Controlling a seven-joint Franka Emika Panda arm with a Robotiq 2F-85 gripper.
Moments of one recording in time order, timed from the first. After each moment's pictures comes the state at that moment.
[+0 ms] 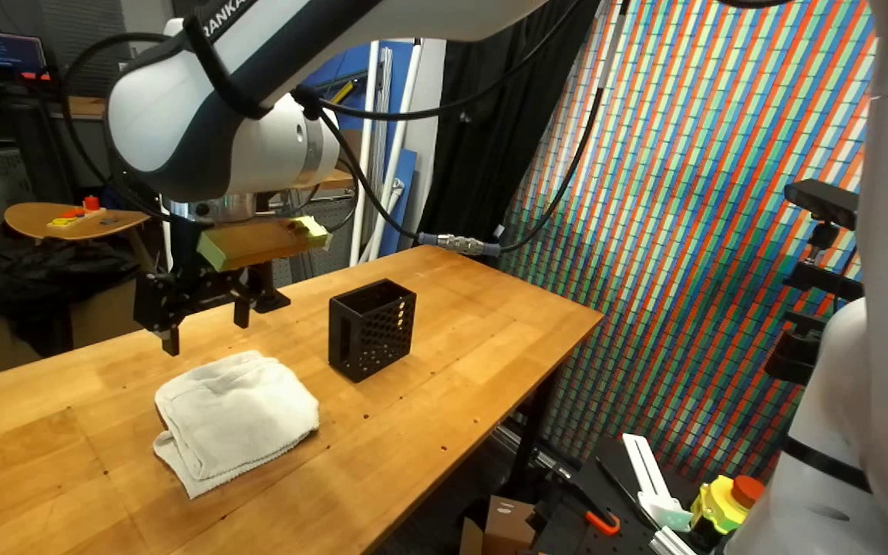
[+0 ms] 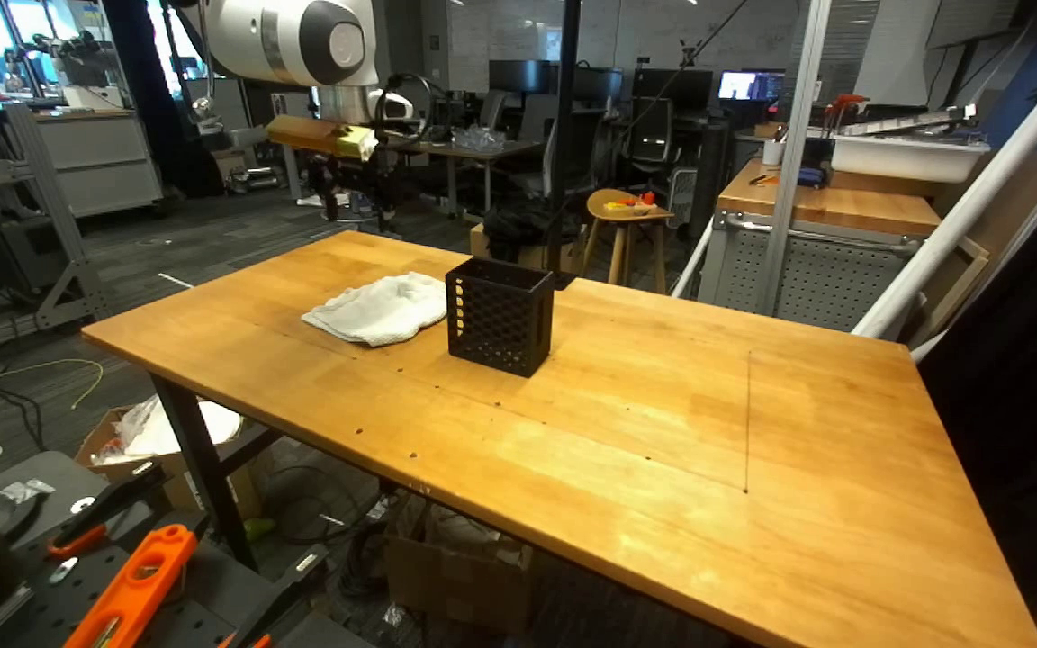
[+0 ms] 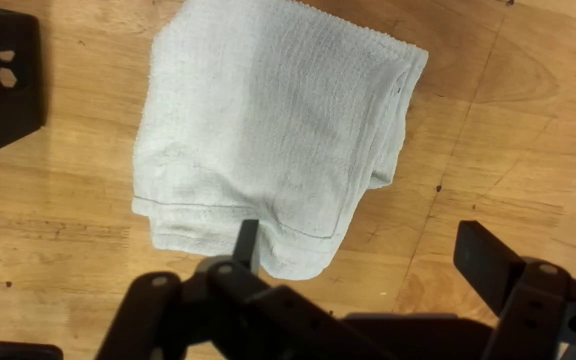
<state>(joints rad) 0.17 0.35 0.14 -1.93 0.03 2.39 0.05</state>
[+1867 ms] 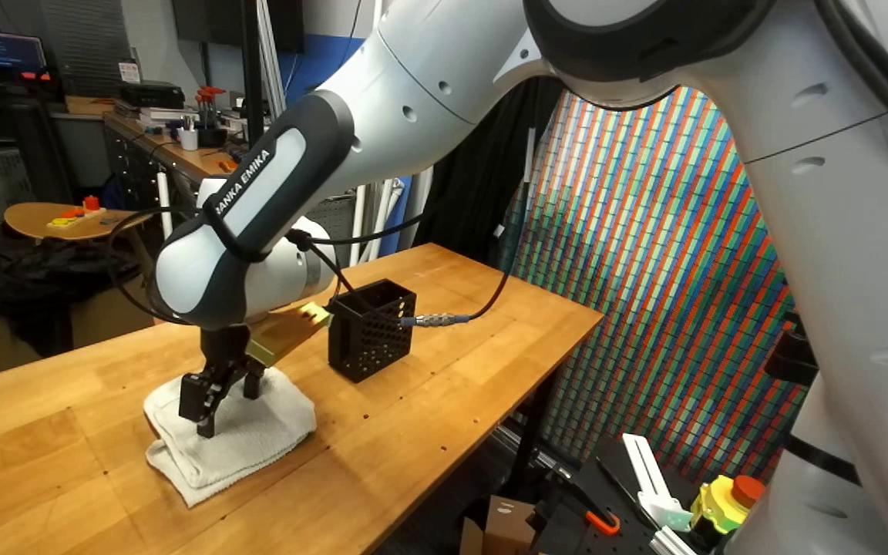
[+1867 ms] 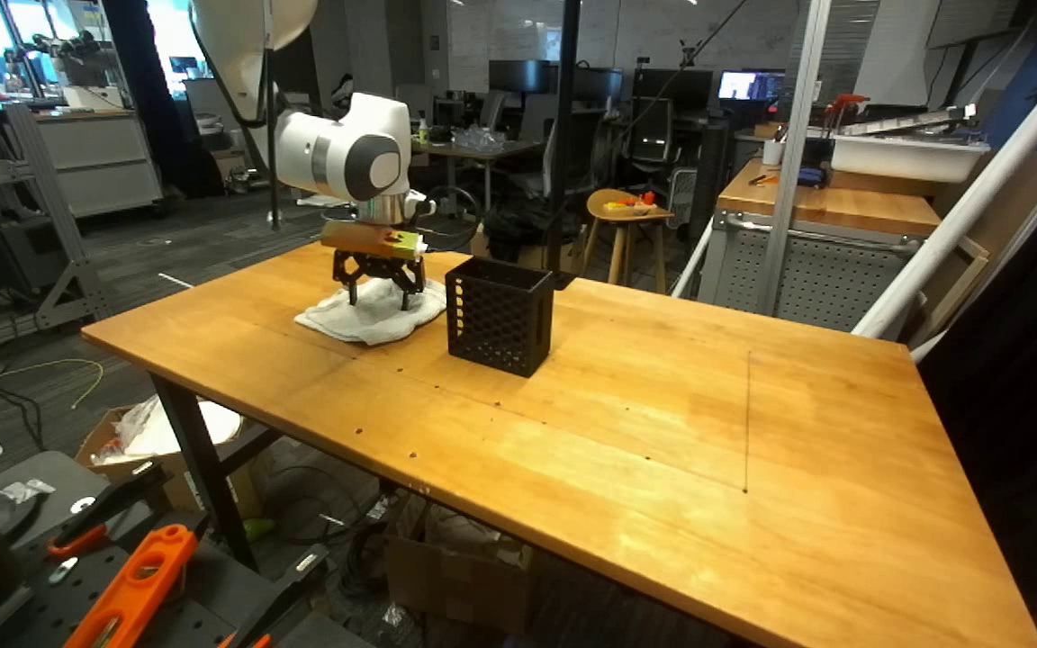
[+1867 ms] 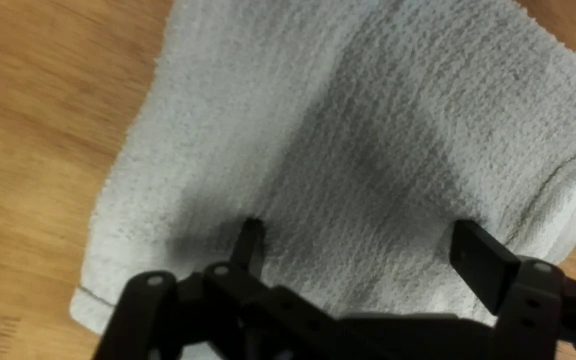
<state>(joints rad) 0.10 0.66 0.17 -1.85 0.02 2.54 -0.27</state>
